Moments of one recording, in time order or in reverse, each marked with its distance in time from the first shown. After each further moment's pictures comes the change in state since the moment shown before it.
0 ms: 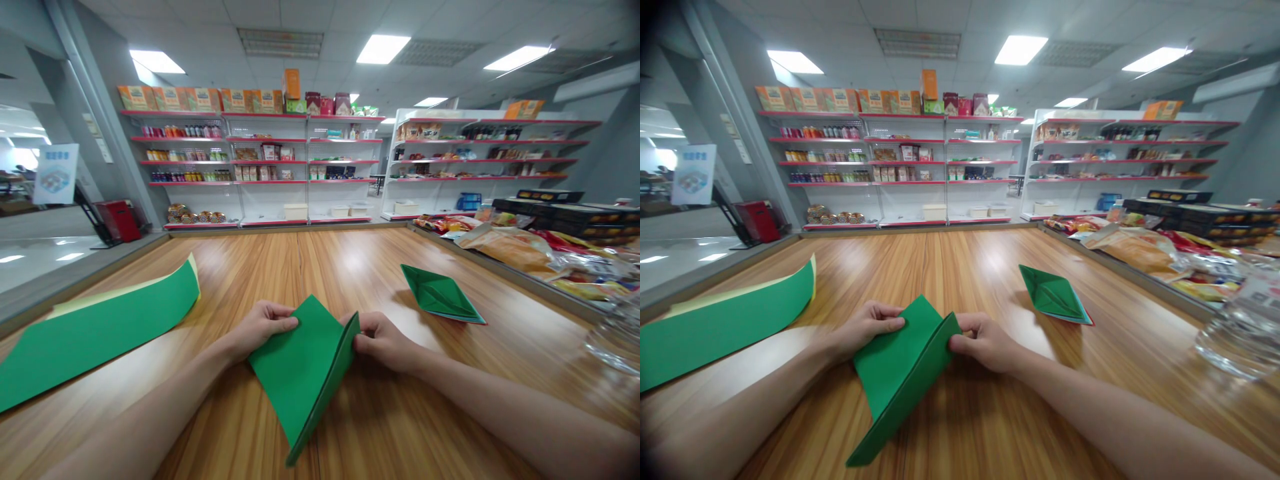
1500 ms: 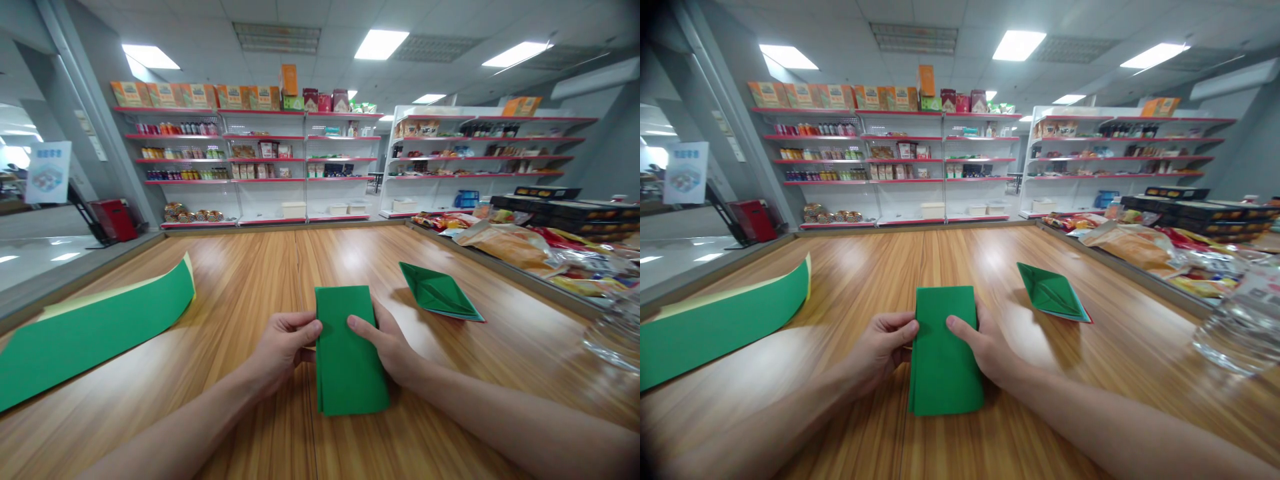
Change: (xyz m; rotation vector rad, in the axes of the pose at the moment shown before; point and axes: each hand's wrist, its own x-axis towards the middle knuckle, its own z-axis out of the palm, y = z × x) left_hand 0.001 -0.009 0.064 -0.321 0.004 0.184; right_hand -0.006 -0.011 0.027 0.302 0.502 0.132
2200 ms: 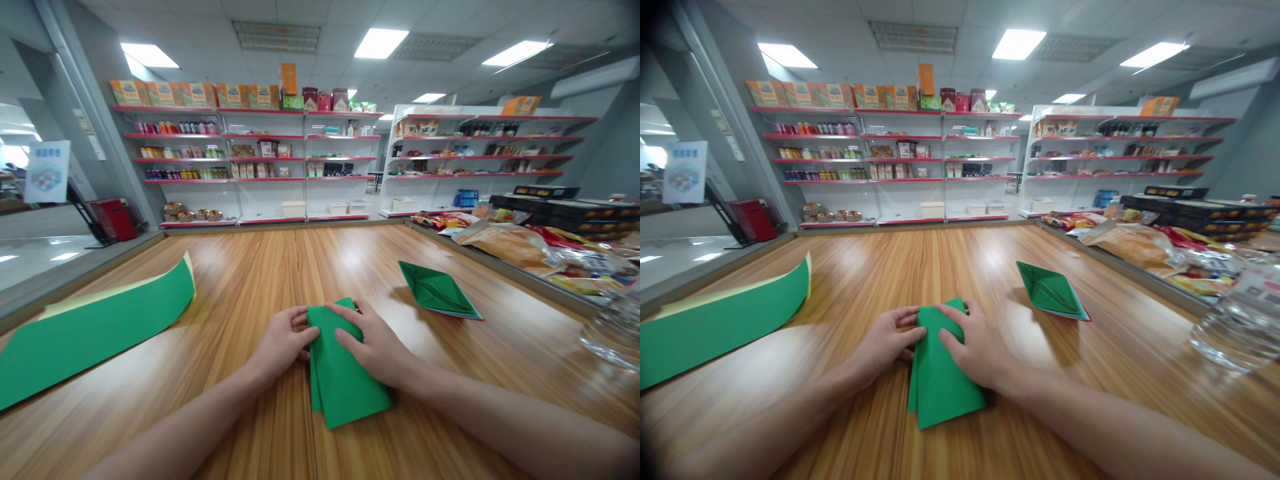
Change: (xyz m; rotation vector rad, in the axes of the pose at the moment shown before) left_hand 0.012 -0.006 -0.007 0.465 0.249 -0.090; right_hand 0.004 0.005 -0.006 -1.021 -0.058 -0.219
